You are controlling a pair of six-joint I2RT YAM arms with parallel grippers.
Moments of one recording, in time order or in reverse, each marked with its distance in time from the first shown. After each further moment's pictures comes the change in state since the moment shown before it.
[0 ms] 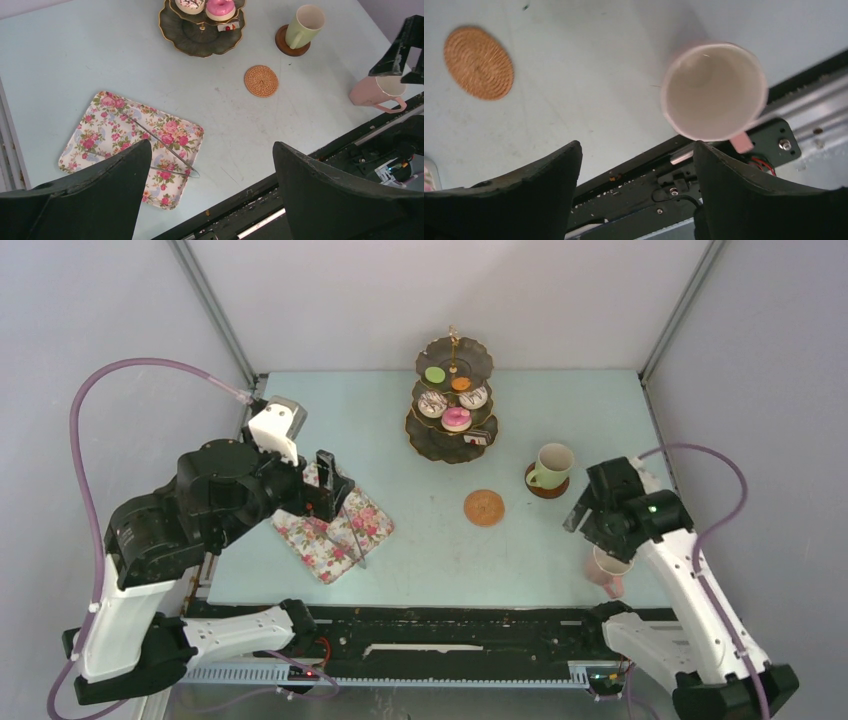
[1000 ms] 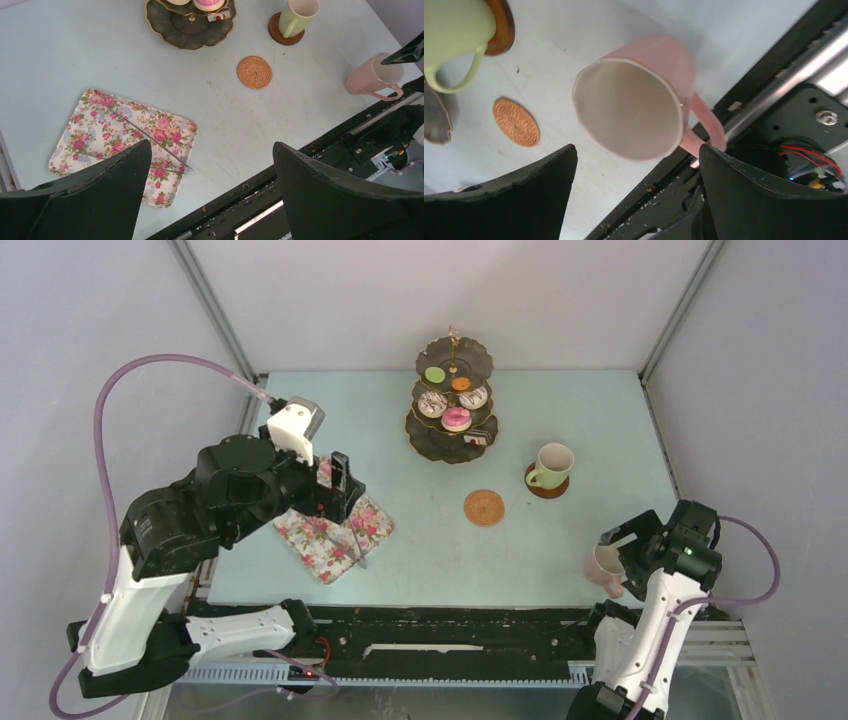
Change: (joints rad) left arm -0.009 0.024 -0.015 0.007 0.038 -0.002; right arm -0.874 -0.248 -0.226 0.014 -0.397 -0.230
